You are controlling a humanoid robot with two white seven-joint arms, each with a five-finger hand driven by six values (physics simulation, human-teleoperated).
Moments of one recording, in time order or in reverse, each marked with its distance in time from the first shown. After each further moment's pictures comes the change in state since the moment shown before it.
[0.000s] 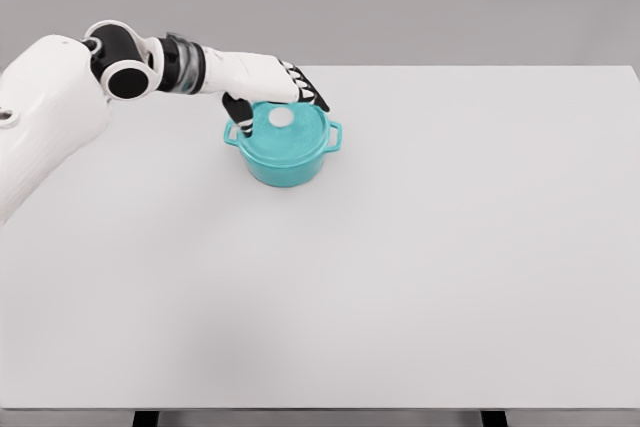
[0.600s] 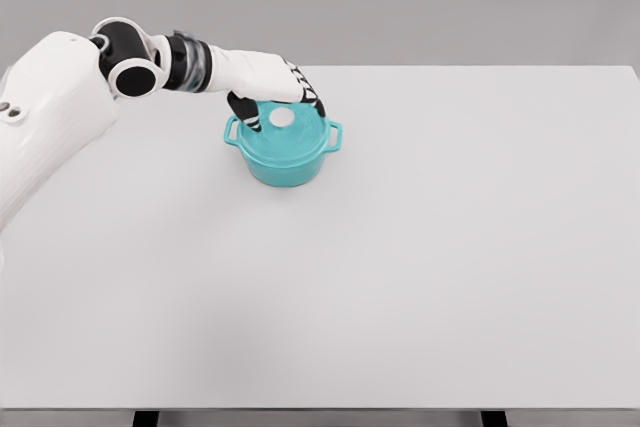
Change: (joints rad) left arm -0.011 -0.015 -0.005 0.008 -0.028 -0.003 -0.002; right arm 0.000 0.000 0.000 0.000 0.000 0.000 0.000
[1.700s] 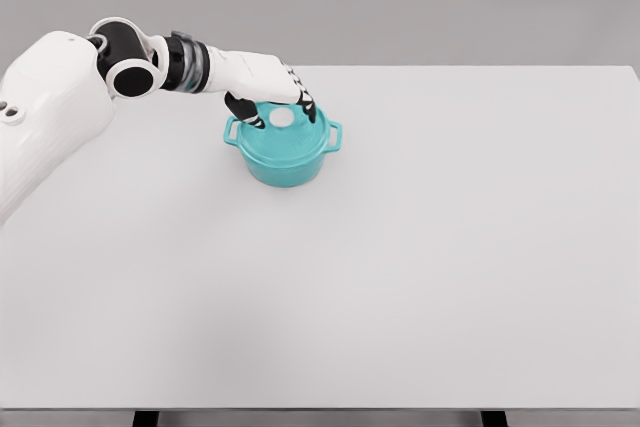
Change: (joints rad) left arm -0.006 0.008 -0.014 -0.001 -0.002 0.000 0.000; right arm 0.000 0.000 0.000 0.000 0.000 0.000 0.000
